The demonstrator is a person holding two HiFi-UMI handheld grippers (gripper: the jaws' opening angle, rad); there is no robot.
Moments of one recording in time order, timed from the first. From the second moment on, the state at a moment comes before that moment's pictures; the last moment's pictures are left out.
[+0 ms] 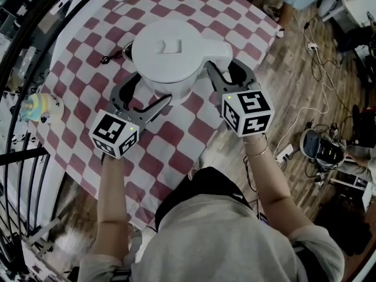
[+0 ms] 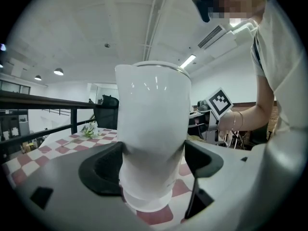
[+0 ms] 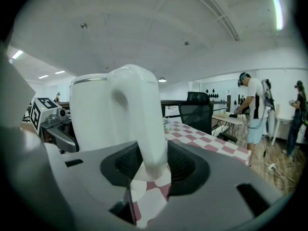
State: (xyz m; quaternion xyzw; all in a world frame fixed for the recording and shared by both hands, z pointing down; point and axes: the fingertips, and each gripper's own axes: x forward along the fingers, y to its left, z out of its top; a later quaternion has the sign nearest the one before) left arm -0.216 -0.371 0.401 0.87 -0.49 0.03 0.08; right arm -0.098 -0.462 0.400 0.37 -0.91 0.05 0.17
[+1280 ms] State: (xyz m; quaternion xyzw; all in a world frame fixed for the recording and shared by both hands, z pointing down) left arm -0.166 -0.263 0.317 0.86 -0.51 0.00 0.02; right arm -0.050 -0.357 0.322 0.33 -0.93 0.02 0.12
